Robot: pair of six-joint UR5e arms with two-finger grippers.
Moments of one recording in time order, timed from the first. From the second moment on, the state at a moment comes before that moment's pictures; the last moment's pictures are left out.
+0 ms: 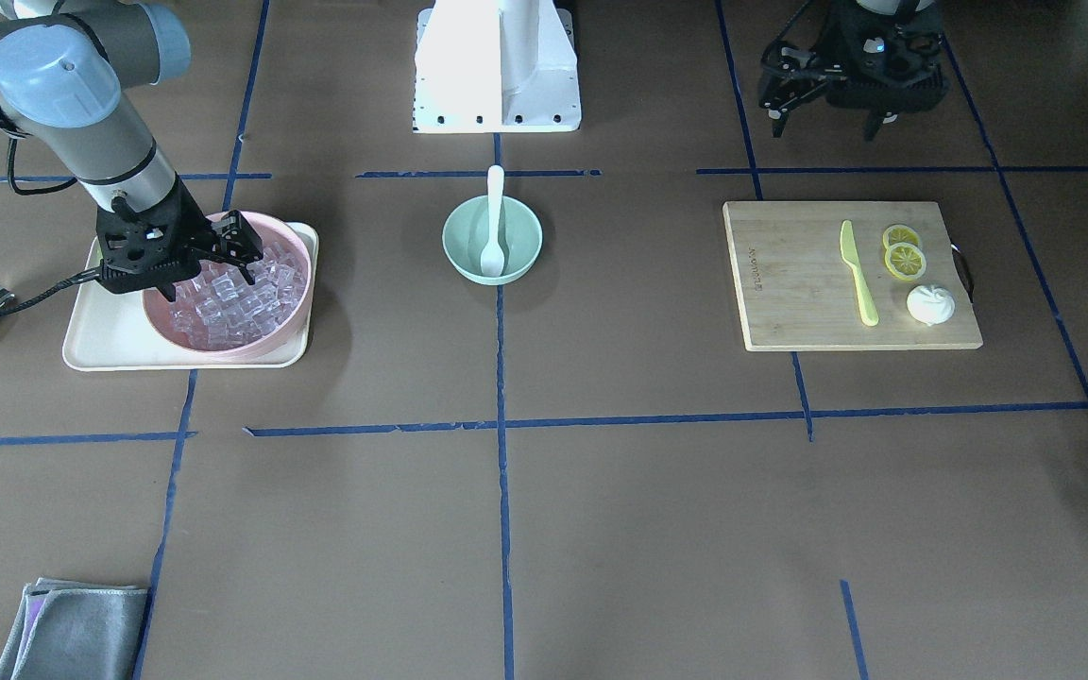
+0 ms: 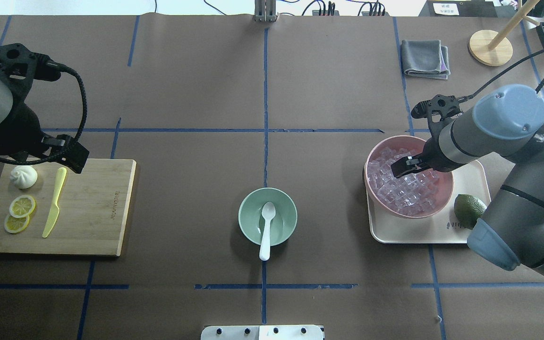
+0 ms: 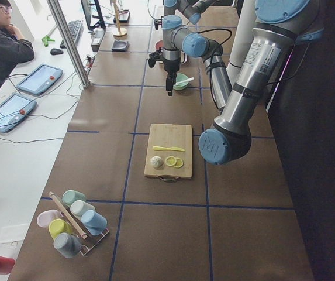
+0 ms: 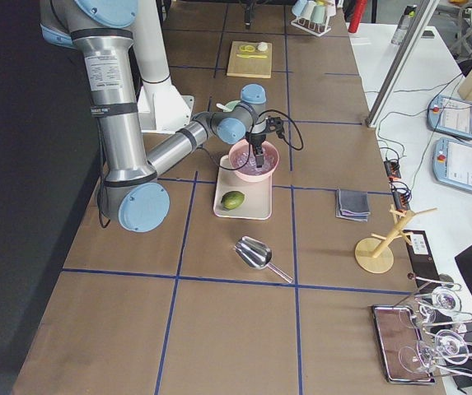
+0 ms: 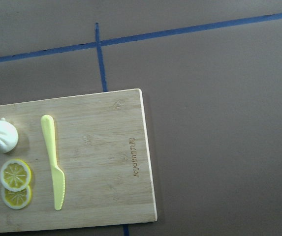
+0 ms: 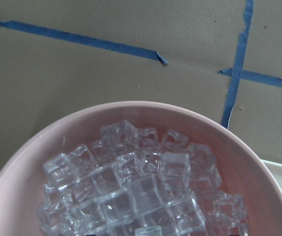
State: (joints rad) left arm -0.86 -1.96 -2.32 -0.94 -2.07 -0.69; right arm 0.73 -1.39 1.92 -1.40 1.99 0.82
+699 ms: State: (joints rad) left arm -0.97 -1.89 -2.33 -0.93 -2.11 -0.56; right arm 0.70 -1.39 1.91 -1.41 1.99 0.82
